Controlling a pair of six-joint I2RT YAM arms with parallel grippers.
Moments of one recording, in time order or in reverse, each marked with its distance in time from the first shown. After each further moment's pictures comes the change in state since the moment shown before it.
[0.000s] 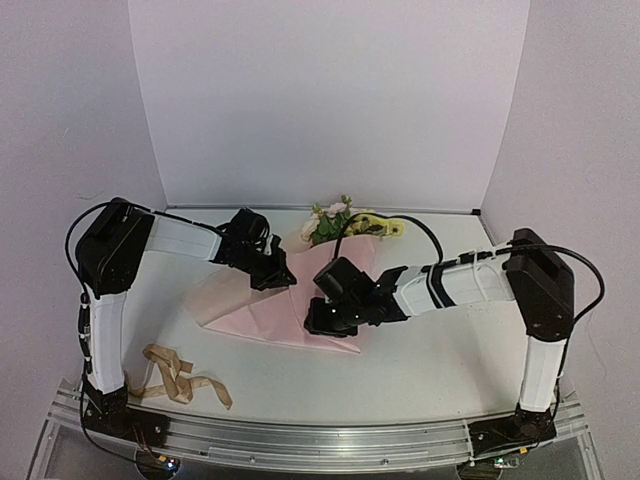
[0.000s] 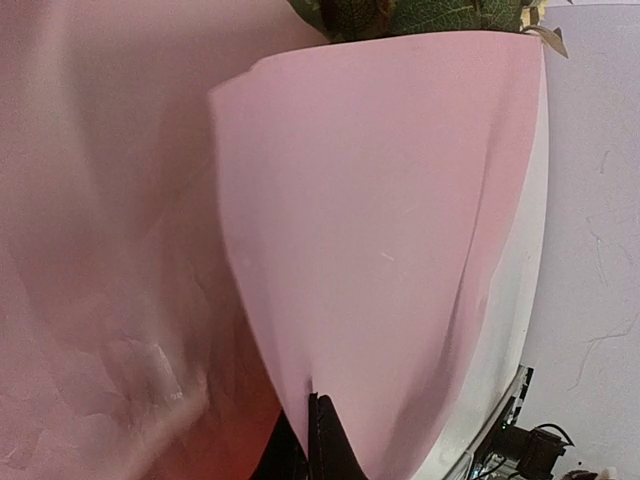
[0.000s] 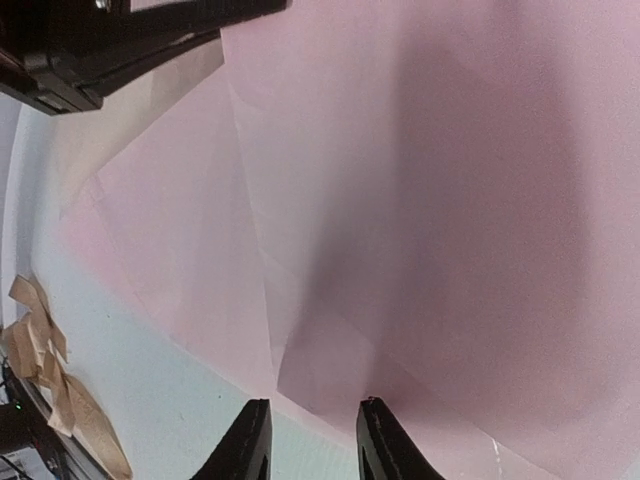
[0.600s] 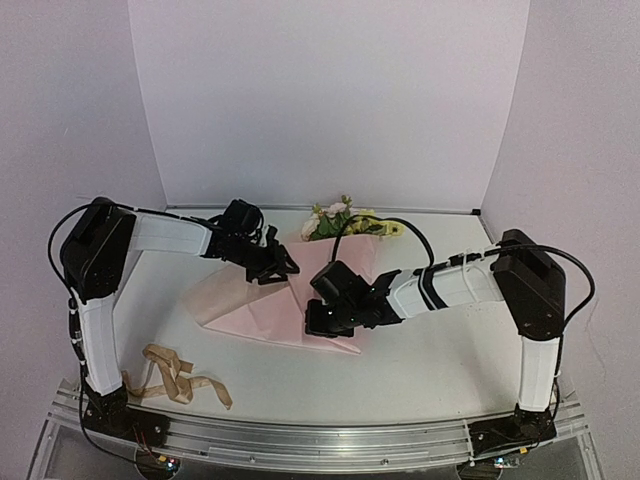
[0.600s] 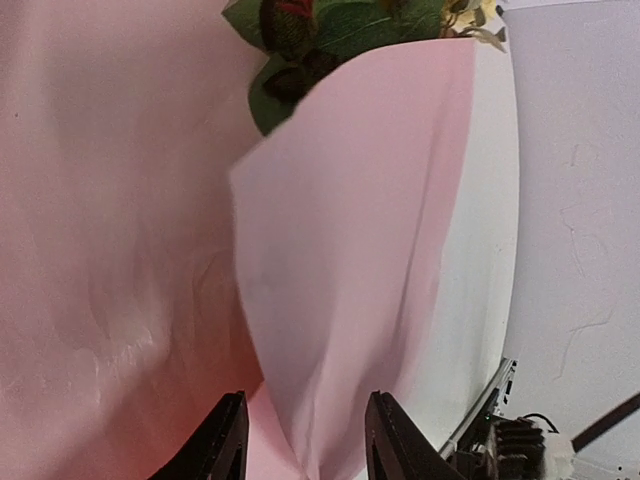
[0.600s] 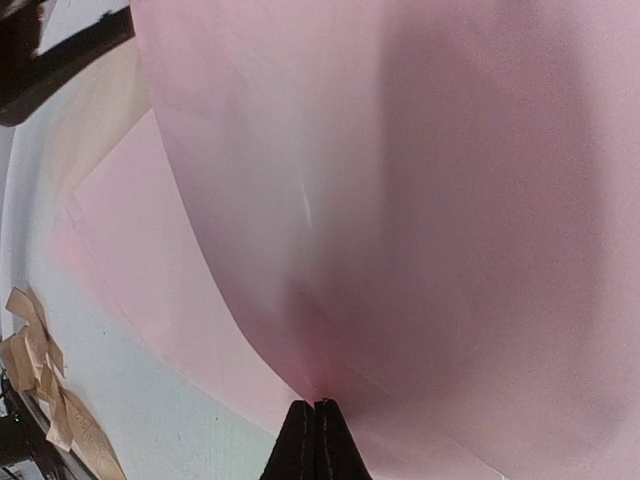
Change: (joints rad) left arm 0.000 -0.129 -0.048 -0.017 0.007 -0.002; right arm 0.000 0.031 0.005 0.038 0.013 0.007
